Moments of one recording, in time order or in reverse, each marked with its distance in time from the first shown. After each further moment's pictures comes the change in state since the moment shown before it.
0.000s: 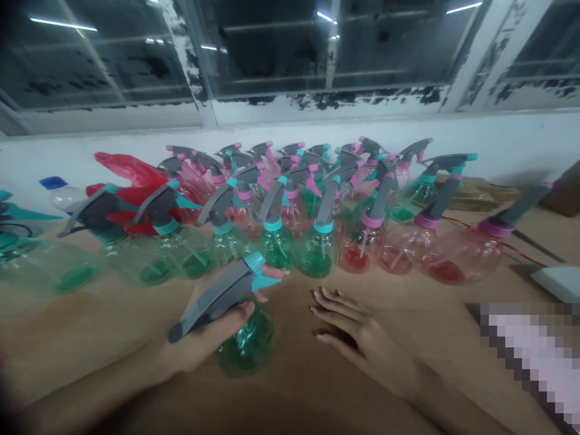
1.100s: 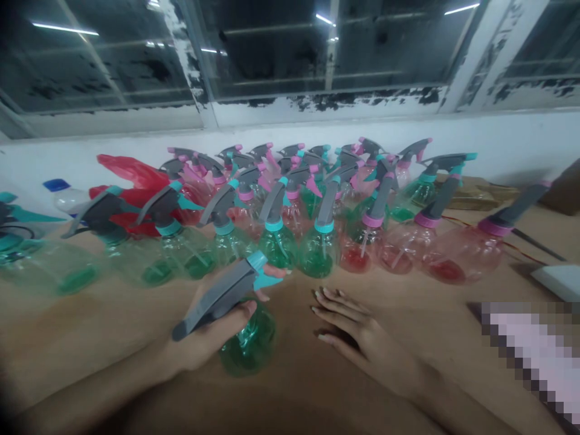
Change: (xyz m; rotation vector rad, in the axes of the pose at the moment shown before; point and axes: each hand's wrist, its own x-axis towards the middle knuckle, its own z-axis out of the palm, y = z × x) left_hand 0.000 -0.001 0.000 0.012 0.009 0.029; right_hand 0.000 -0.001 0.000 0.015 0.021 0.004
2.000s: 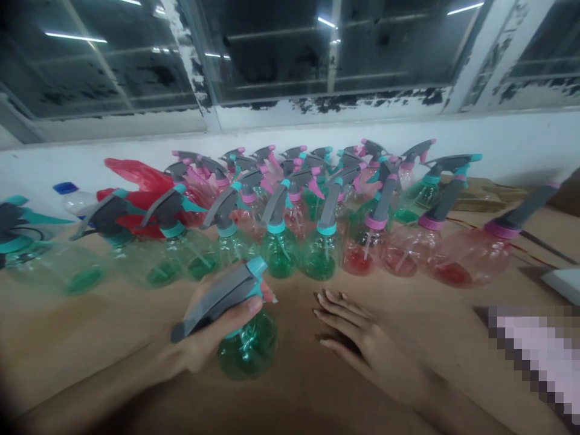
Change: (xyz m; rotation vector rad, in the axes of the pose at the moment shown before) left_hand -0.003 0.000 -0.006 0.079 -0.058 -0.009; right_hand -0.001 0.001 0.002 -0.016 0.006 -0.022
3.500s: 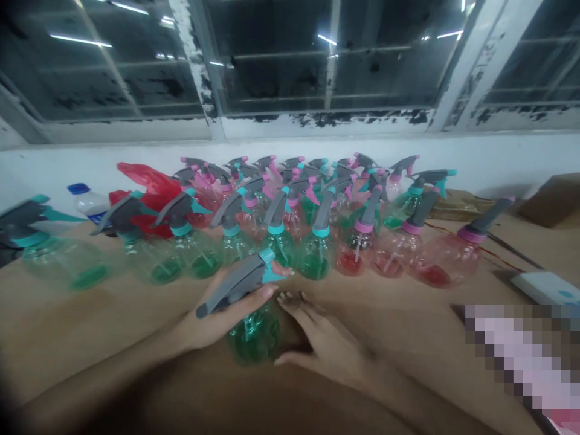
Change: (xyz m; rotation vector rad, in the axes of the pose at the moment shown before) left_hand 0.003 0.001 0.005 -0.052 -0.038 -0.018; right_hand 0.034 -0.037 0.019 0.190 -0.095 0.039
